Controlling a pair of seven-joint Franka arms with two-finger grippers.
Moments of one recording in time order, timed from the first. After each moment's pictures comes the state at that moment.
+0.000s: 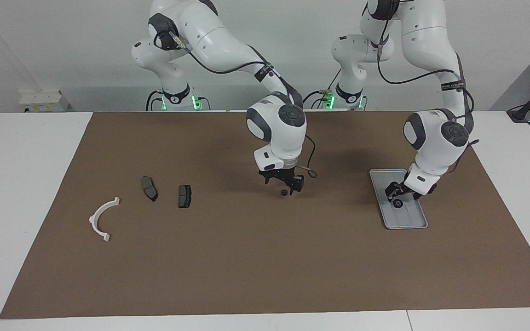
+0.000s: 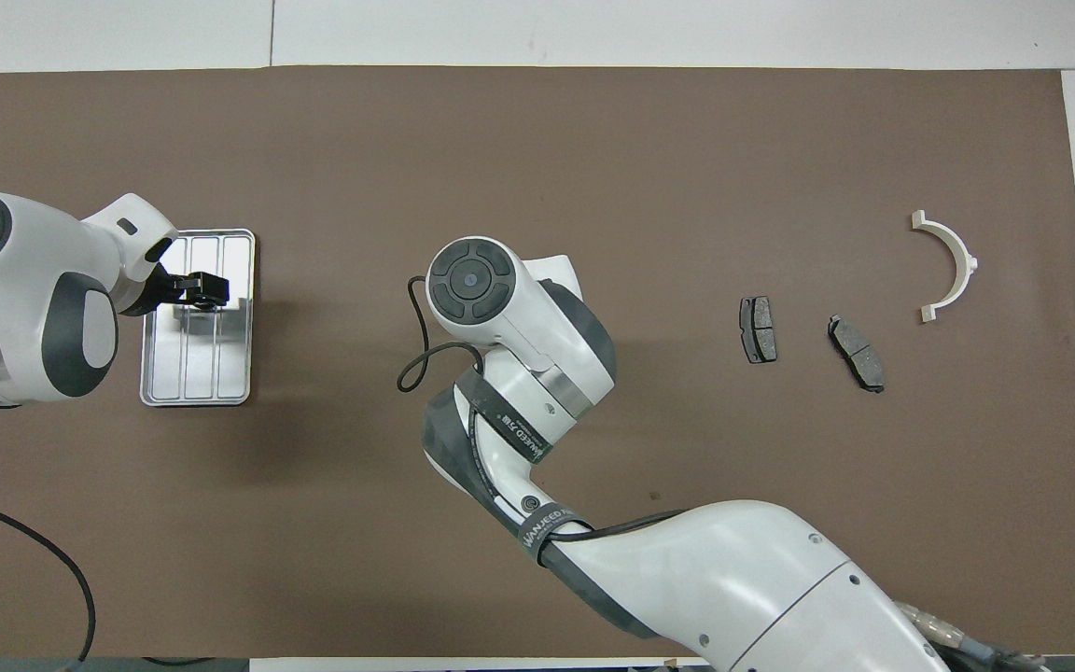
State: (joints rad) left arm -0.06 0.30 0.07 -2.02 -0.02 2.34 0.02; right arm 0.62 0.64 0.05 -1.44 -0.10 2.08 1.26
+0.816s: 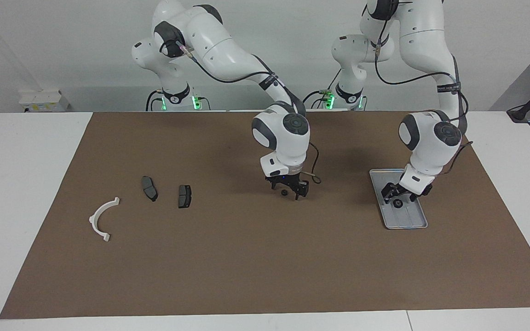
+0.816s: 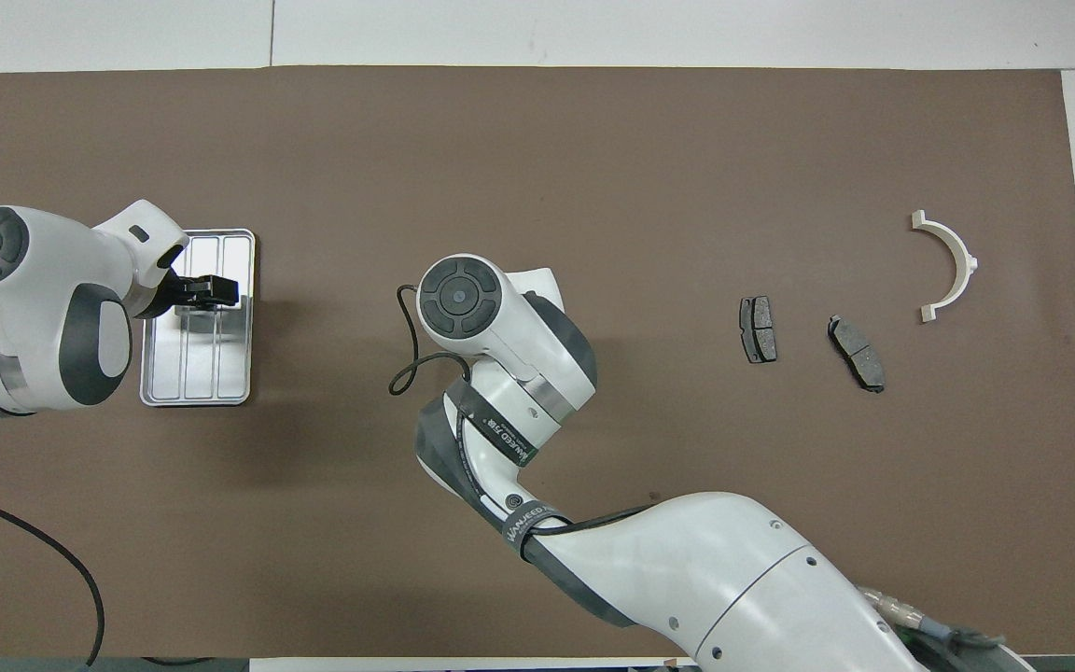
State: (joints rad) left arm -0.07 0.30 0.06 -2.05 -0.02 2.42 0.03; right arm 0.65 0.69 0.06 -1.45 -0.09 2.16 1.27
